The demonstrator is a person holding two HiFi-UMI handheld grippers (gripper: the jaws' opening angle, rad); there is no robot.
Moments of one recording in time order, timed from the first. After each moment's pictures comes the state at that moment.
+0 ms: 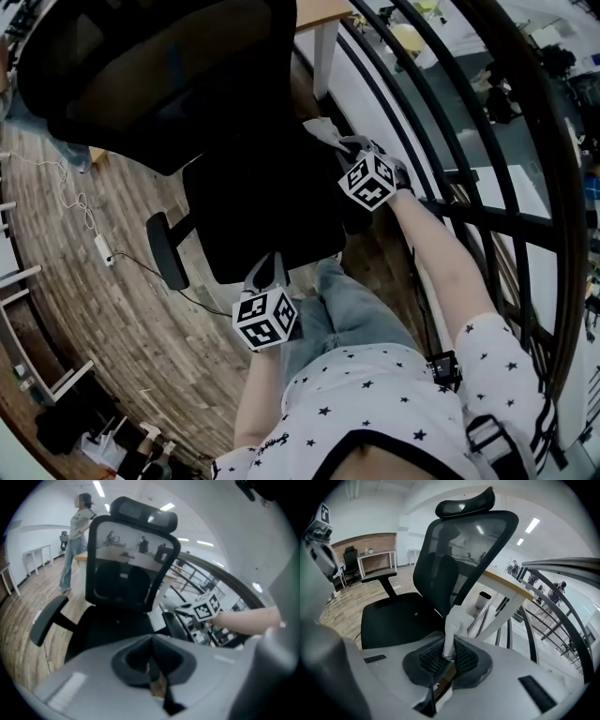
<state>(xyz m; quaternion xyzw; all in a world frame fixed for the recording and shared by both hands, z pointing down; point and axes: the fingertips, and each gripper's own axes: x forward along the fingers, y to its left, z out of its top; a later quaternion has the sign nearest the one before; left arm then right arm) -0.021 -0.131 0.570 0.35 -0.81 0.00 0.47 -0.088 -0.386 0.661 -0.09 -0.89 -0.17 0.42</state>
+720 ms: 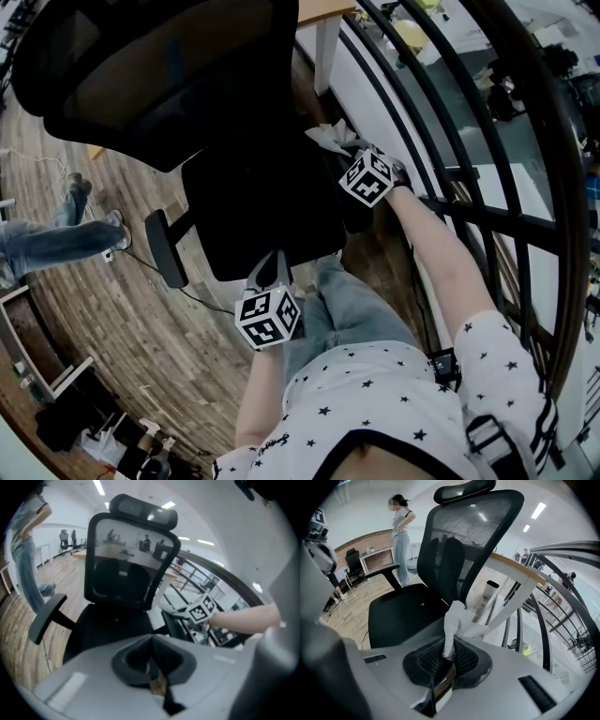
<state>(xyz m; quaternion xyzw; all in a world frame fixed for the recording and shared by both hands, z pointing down) -0.017 -0.138 0.579 0.35 -0.81 0.00 0.47 -0.075 -0.382 0.703 -0.13 -0.86 -0.14 0.48</state>
